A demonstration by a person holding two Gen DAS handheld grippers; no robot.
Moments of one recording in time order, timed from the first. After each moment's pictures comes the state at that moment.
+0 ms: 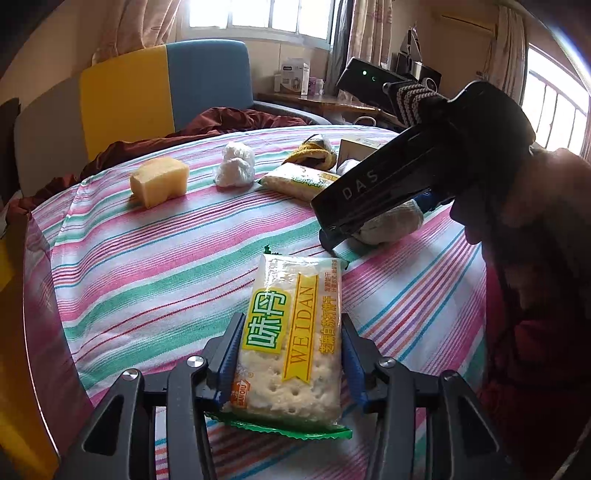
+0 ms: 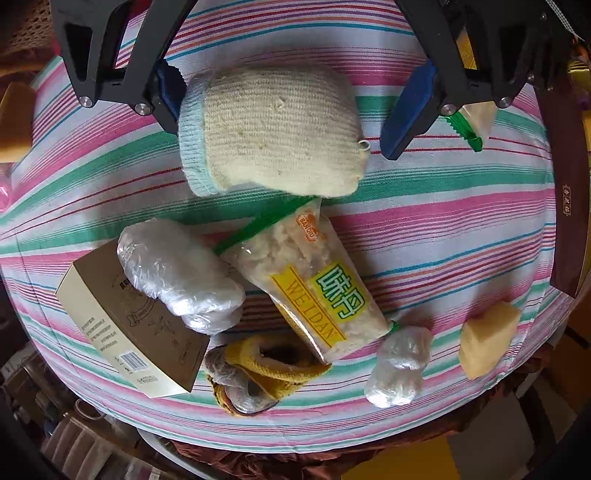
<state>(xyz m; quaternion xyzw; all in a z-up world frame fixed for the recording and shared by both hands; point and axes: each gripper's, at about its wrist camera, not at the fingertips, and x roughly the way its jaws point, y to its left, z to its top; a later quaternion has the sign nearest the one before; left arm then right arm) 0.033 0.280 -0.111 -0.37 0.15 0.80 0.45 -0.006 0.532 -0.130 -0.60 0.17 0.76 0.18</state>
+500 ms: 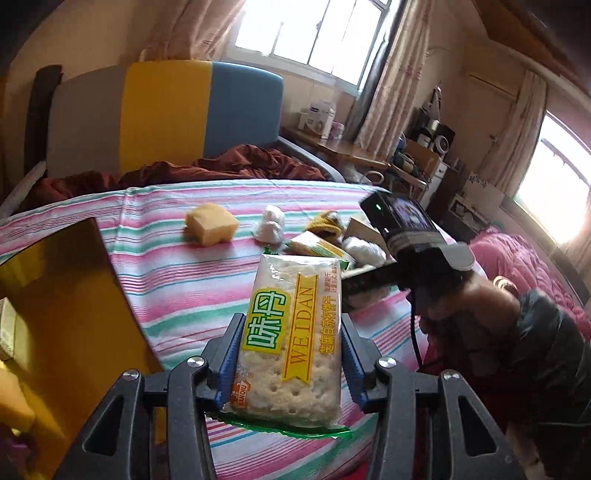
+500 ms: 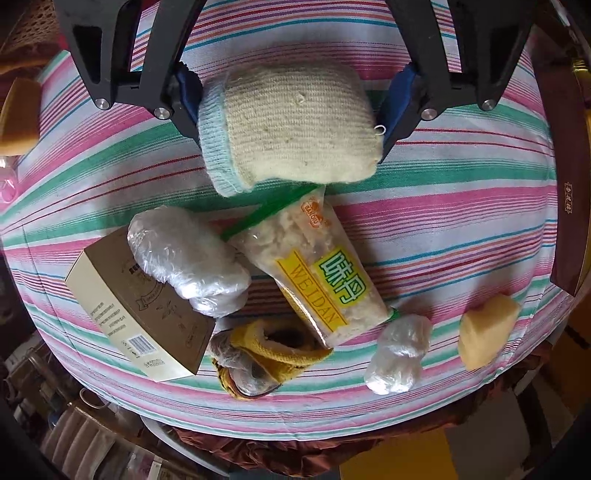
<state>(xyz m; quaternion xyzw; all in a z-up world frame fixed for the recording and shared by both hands) 0.015 0.198 -0.020 -0.36 0.03 0.82 0.44 0.005 0.548 -0.124 -0.59 0.15 0.77 0.19</state>
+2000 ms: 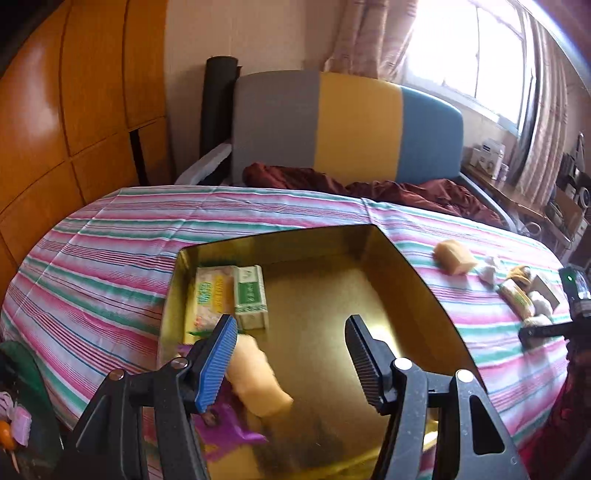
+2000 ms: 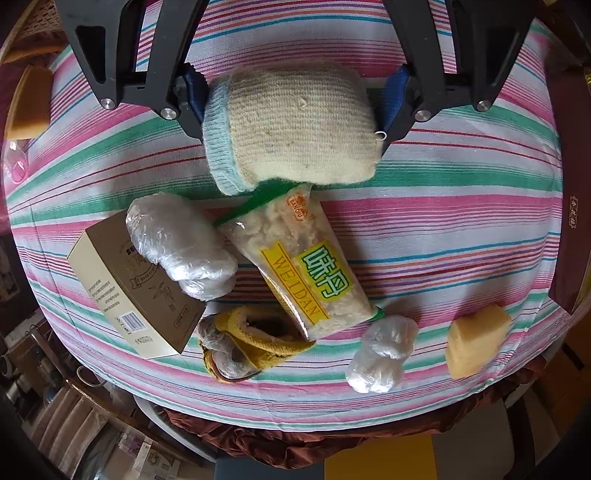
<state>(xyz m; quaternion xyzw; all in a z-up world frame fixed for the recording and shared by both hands) -0.061 0.032 -0.022 -0.36 0.03 0.92 0.14 -0.023 0.499 -0.121 -0.58 0.11 0.78 0.19</state>
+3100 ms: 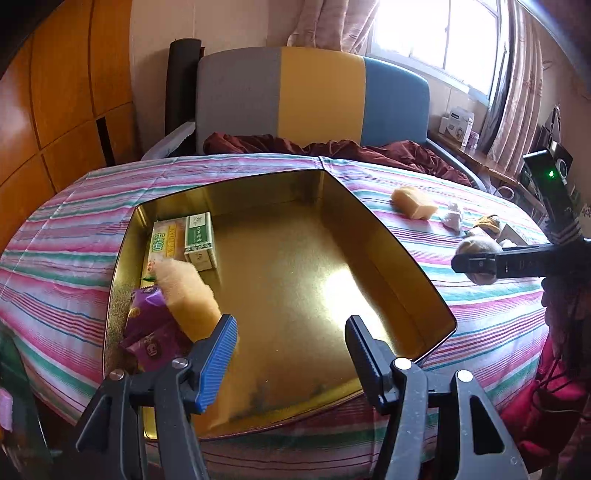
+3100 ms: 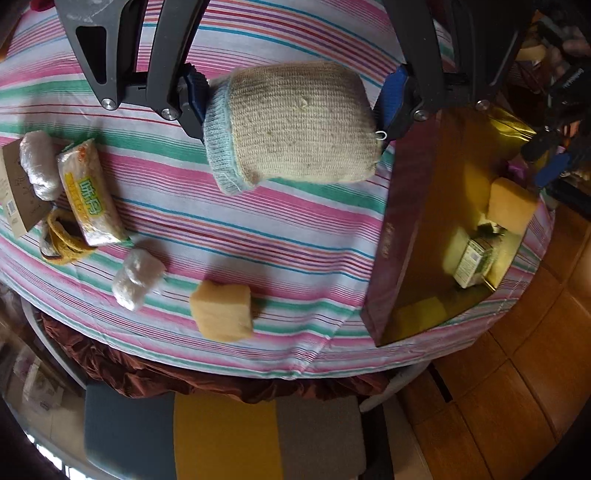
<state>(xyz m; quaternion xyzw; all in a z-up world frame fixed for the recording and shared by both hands) -0.021 0.051 -0.049 -0.40 0.05 0.89 0.19 -0.050 0.359 -0.071 -0.51 0.08 0.86 -0.03</state>
